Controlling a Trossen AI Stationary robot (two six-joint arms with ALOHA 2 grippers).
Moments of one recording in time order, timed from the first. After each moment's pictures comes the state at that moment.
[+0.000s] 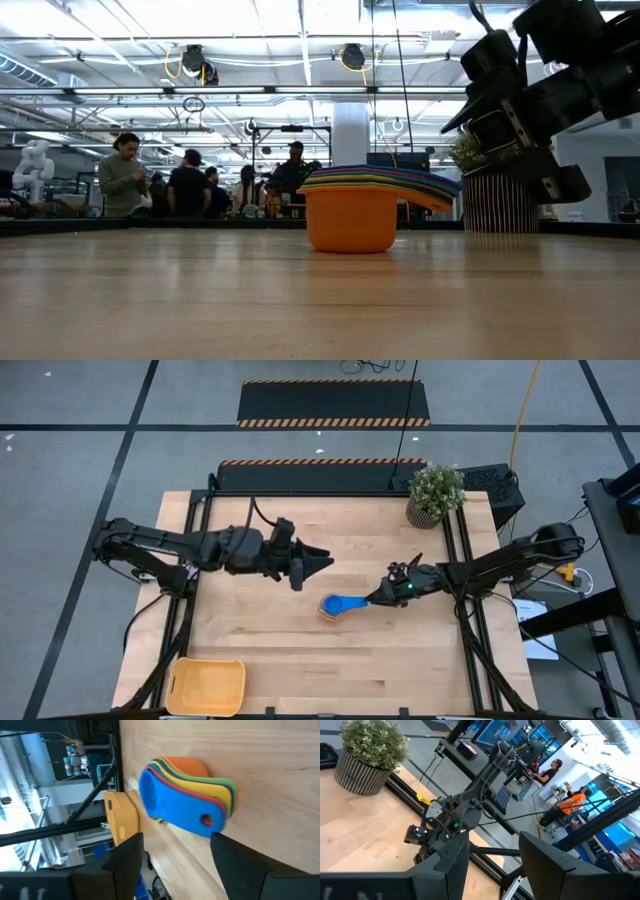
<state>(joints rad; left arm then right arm) -0.17 1.40 1.37 -0.10 -0.26 -0.77 0.14 1.19 0.22 0.54 -0.05 1.61</state>
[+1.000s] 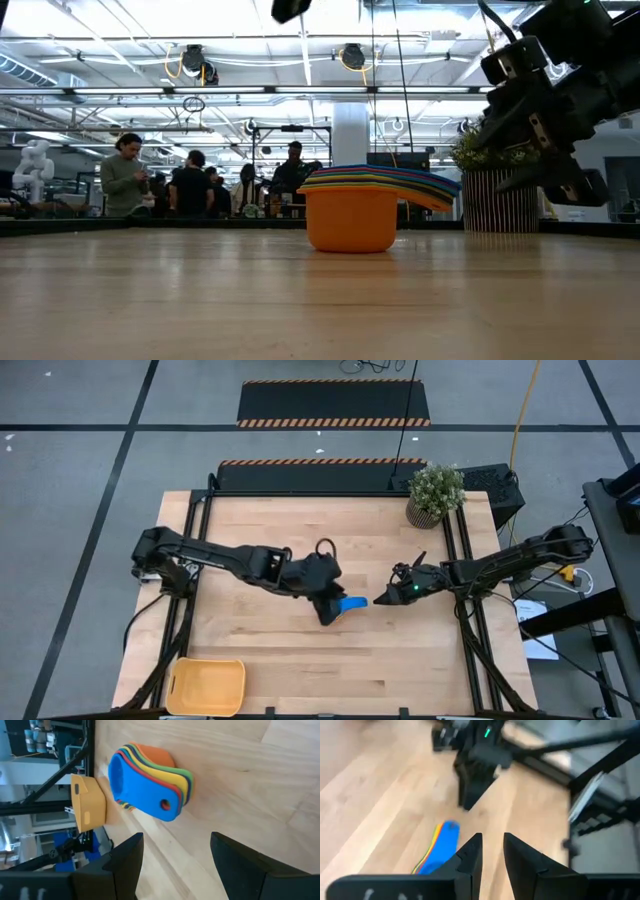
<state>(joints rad) -0.19 1.76 1.66 -0.58 -0.14 -0.57 0.14 1.04 0.22 0.27 -0.08 1.44</state>
